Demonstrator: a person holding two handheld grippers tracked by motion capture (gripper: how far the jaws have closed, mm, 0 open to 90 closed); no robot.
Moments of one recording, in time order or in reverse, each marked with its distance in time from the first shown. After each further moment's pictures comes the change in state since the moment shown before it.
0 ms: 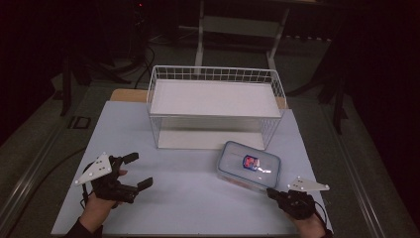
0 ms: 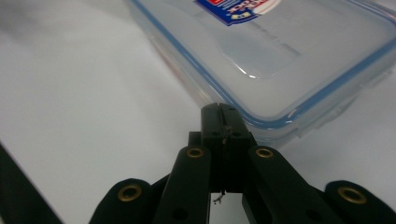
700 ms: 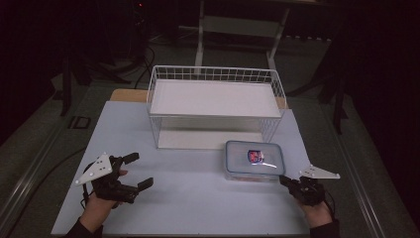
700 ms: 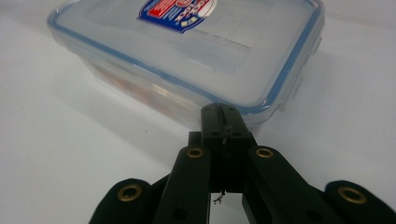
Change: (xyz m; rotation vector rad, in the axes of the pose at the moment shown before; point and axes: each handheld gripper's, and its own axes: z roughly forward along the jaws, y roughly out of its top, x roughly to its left) left arm 0.000 0.000 0.001 0.002 -0.003 0.001; right arm -0.042 0.009 -0.001 -0.023 -0.110 0.056
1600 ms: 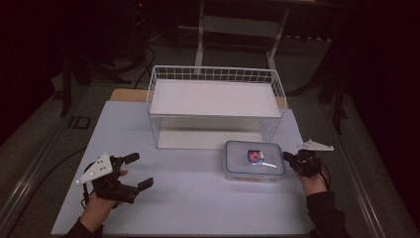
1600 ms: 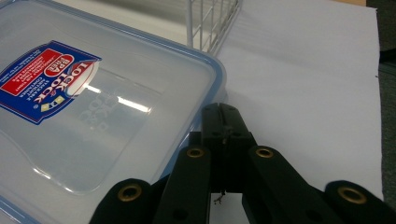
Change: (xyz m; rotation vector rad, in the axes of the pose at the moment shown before) left arm 0.001 -0.001 0.002 0.005 -0.006 -0.009; right arm -0.048 0.046 0.042 0.015 -0.134 0.002
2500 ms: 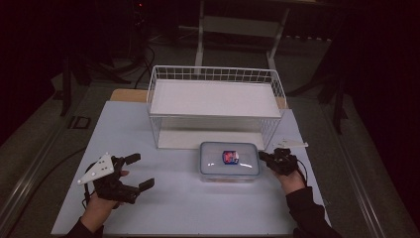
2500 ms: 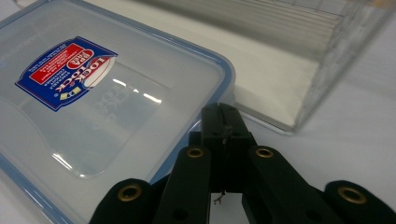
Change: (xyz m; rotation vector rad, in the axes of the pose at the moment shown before) left arm -0.001 -0.001 0.002 0.008 -0.005 0.001; right arm 0.057 0.019 0.026 -0.008 0.159 -0.063
